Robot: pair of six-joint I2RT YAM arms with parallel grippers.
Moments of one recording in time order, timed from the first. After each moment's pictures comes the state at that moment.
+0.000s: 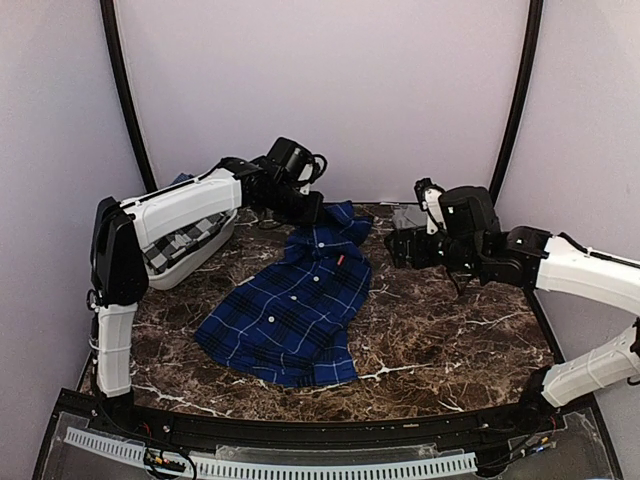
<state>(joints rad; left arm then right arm) -0.73 2.11 2.01 -0.68 -0.03 -0.37 0.83 1.21 0.99 -0.30 0.36 0.31</state>
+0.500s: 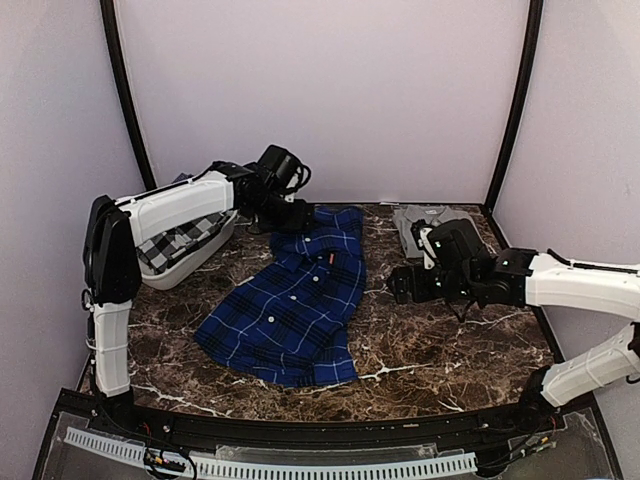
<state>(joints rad) -0.65 2.08 1.92 -0.73 -0.08 -0.41 0.83 1.24 0.83 -0.33 0.27 0.41</state>
